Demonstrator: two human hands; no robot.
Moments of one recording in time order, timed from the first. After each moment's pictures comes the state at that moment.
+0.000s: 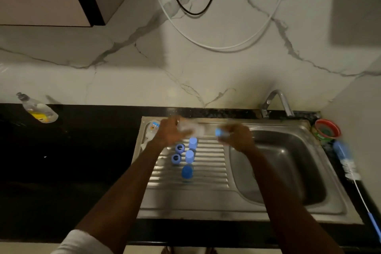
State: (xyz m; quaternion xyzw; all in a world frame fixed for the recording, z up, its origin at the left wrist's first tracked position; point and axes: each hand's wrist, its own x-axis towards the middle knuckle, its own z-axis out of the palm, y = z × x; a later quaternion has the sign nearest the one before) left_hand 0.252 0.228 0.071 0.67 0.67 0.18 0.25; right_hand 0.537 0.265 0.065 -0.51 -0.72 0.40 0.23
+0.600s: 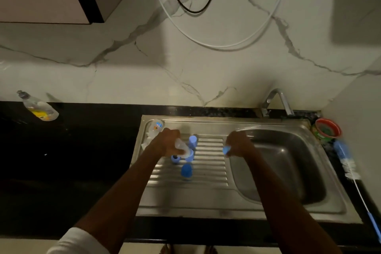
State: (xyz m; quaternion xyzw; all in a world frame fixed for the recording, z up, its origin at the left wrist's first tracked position) left_hand 0.242 0.204 0.063 0.72 0.65 -0.01 0.24; right_hand 0.552 0.275 0.028 -0.47 -0.85 0.23 0.06
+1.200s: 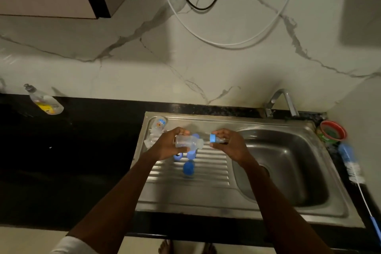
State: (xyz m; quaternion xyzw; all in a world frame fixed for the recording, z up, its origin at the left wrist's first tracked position) left_hand 0.237 0.175 0.040 0.61 0.59 0.28 0.45; right_hand 0.520 0.240 0.033 -0.50 -0.72 0.40 0.25
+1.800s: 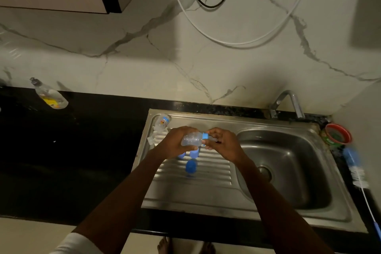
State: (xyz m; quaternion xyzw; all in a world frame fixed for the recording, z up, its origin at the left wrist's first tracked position) left_hand 0.252 0.172 0.057 0.65 0.59 0.24 0.41; right_hand 0.483 0.230 0.048 -0.44 -0.73 0.46 0.25
